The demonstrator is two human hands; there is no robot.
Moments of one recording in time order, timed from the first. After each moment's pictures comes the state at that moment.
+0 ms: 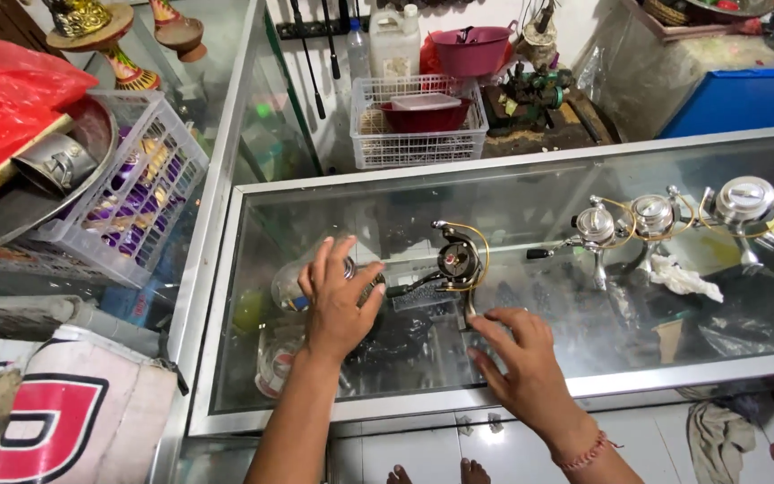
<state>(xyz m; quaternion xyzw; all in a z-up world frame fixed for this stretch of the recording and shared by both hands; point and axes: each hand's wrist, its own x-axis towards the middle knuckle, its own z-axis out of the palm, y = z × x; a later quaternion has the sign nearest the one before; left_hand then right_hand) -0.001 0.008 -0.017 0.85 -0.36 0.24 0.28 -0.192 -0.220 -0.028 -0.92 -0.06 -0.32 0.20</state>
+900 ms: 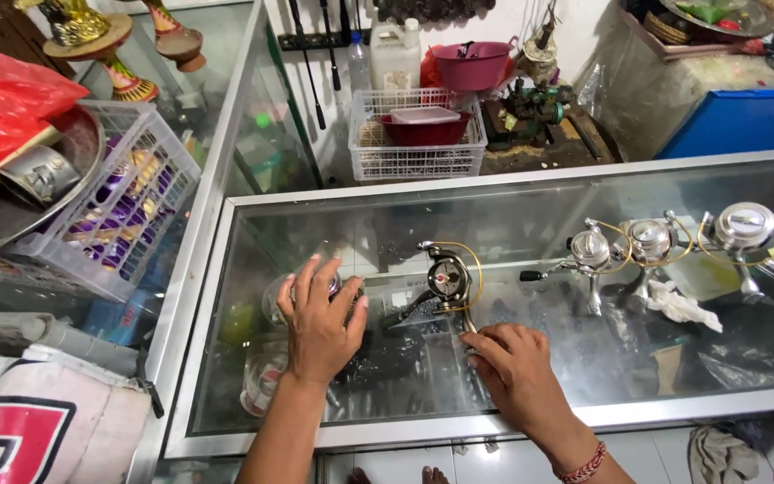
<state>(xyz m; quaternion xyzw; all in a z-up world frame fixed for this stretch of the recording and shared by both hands) -0.010 0.001 -0.003 0.84 -0.35 0.37 0.21 -0.178 -0.248 -0.043 -0.95 -0.05 -0.23 0.20</state>
